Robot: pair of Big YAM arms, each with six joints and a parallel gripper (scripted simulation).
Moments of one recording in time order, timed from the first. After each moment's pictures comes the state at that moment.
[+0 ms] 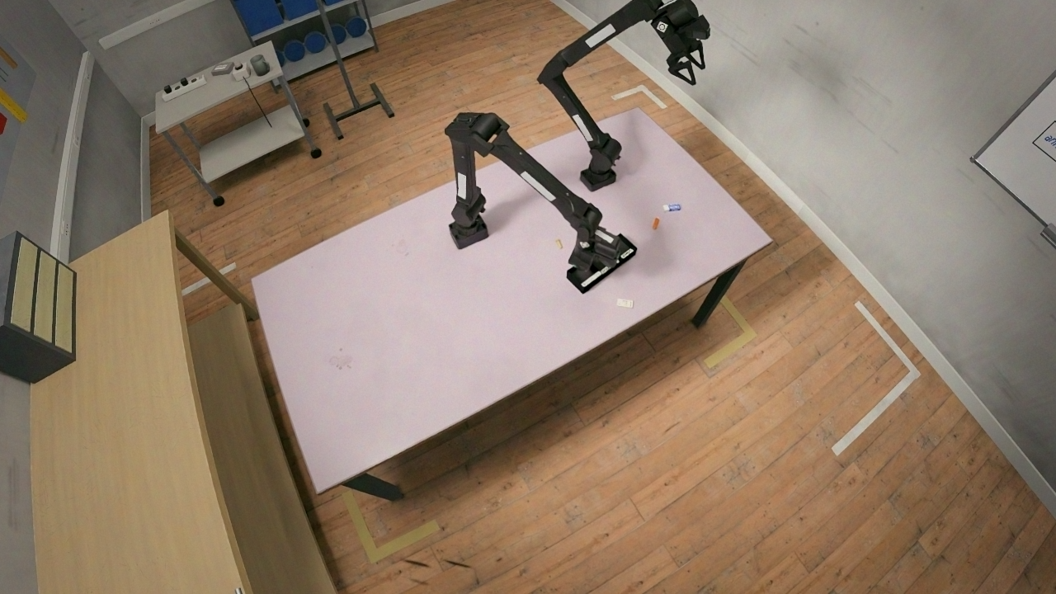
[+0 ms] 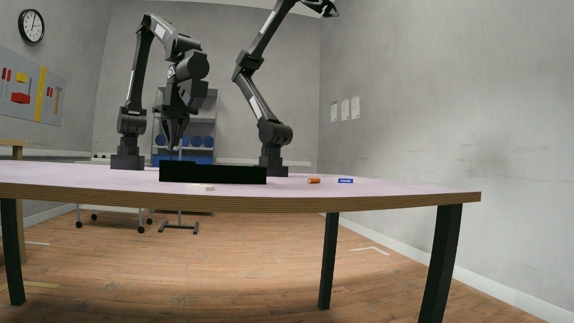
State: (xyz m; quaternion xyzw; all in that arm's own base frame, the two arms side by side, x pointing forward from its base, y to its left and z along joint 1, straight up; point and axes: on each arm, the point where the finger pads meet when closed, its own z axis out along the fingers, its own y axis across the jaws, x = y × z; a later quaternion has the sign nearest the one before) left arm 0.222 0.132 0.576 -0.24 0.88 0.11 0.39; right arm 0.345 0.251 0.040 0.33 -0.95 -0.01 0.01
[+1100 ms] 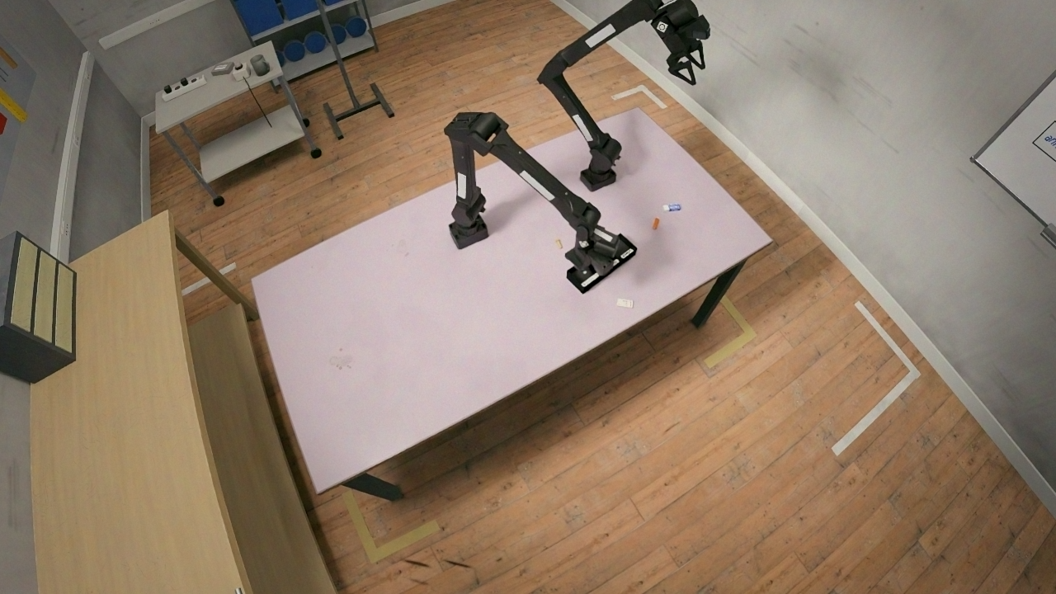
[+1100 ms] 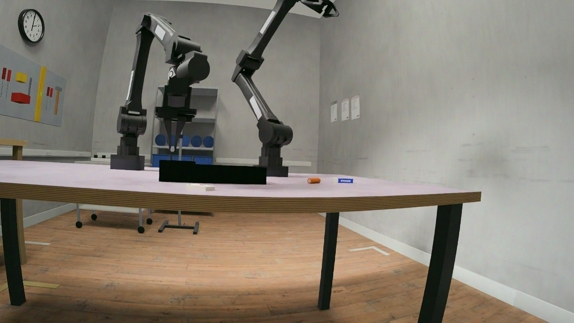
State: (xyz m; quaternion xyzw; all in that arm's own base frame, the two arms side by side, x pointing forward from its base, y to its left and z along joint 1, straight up) left arm 0.222 0.132 0.576 -0.24 0.88 0.11 0.39; right arm 0.345 0.252 0.037 0.10 -0.99 0.00 0.00
